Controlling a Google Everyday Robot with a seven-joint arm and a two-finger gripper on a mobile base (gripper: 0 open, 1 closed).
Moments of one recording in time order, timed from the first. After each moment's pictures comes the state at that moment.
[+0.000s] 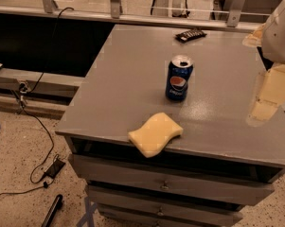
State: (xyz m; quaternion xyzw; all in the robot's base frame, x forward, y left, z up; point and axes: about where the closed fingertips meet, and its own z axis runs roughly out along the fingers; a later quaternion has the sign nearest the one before) arm 0.438 -0.216 0.977 -0.60 0.78 -0.04 0.16
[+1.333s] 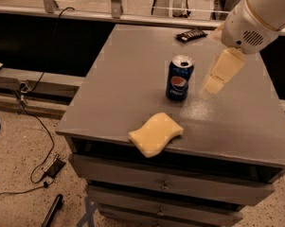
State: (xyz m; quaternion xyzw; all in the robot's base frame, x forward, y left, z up) arm 0.519 -0.164 0.958 -0.57 0.78 0.07 0.24
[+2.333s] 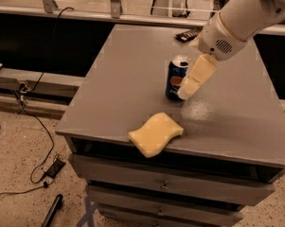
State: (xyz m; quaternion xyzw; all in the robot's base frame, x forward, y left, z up) arm 0.553 -0.130 0.922 -0.57 0.78 0.12 0.24
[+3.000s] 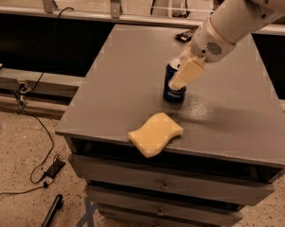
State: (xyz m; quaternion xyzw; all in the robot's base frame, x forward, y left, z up) arm 0.568 -0.116 0.905 -0.57 0.77 0.14 0.24
